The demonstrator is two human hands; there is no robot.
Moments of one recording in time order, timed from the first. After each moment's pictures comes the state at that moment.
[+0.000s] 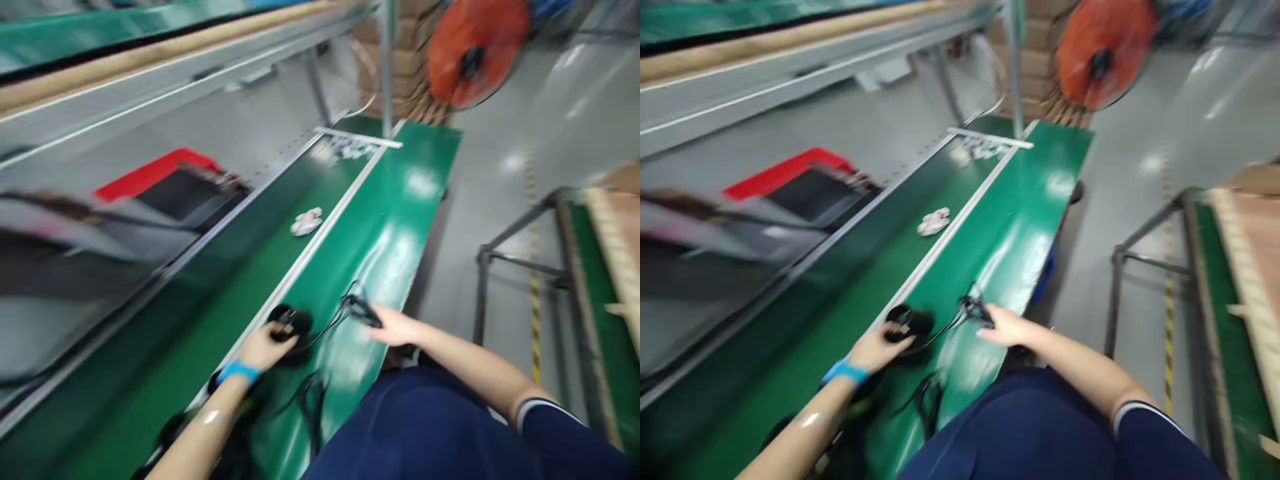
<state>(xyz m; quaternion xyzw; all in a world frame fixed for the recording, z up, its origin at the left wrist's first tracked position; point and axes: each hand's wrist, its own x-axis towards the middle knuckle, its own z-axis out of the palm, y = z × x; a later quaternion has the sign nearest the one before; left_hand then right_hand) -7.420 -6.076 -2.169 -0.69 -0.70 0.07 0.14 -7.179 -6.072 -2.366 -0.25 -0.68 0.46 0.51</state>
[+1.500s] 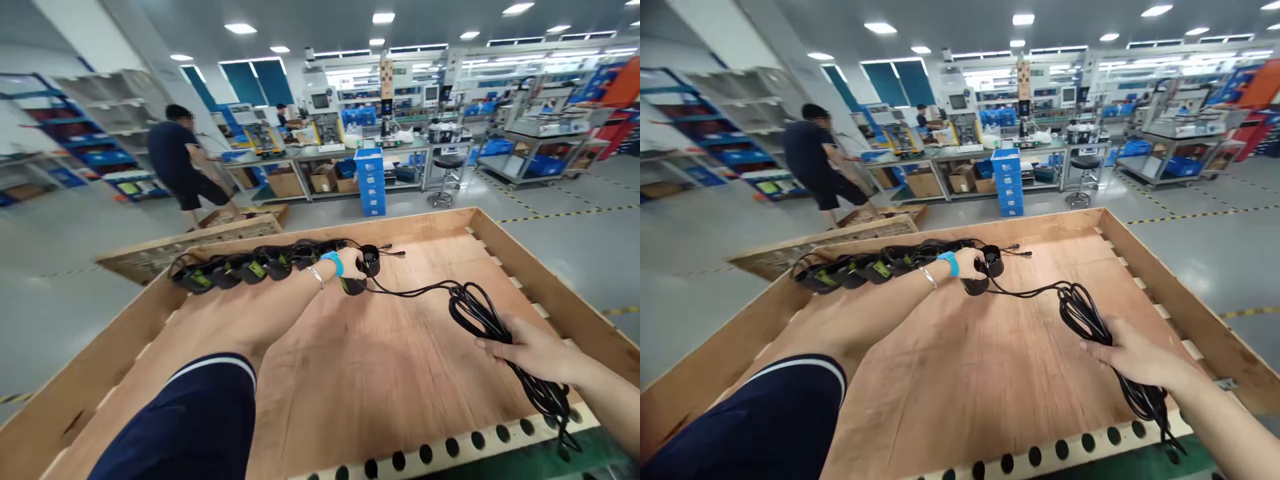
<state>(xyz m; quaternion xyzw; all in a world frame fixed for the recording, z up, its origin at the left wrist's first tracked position) -6.561 -6.405 -2.860 -0.73 0.52 0.45 0.05 -6.907 -6.559 -2.637 -0.64 0.43 0.36 0.53</state>
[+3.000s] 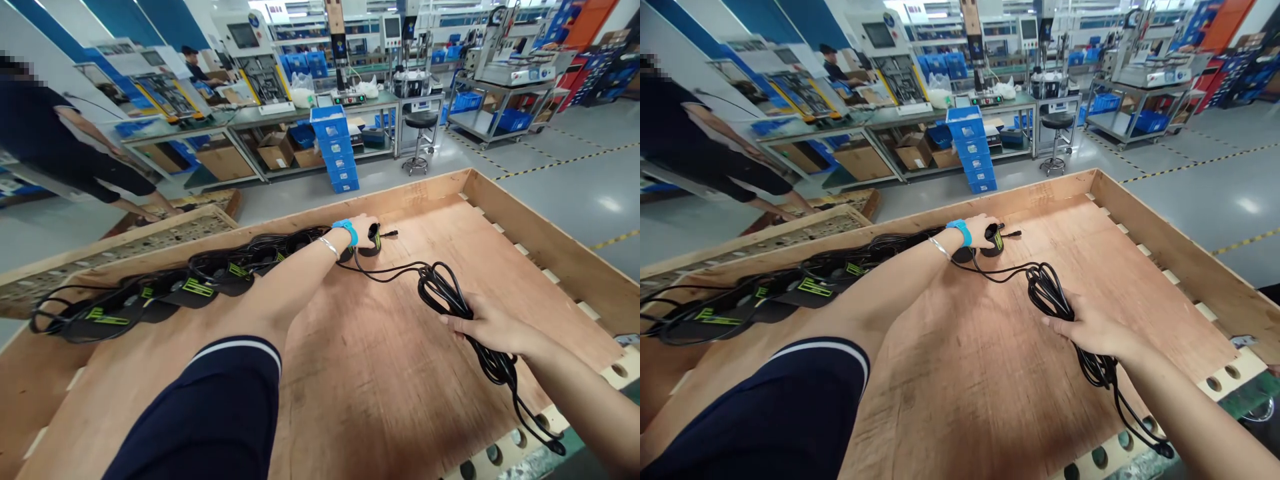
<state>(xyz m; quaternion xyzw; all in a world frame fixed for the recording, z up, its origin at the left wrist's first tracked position) -6.560 -6.480 -2.959 -0.63 0.61 0.48 0.02 -6.846 -6.507 -2.723 -0.60 0.47 0.27 0.59</state>
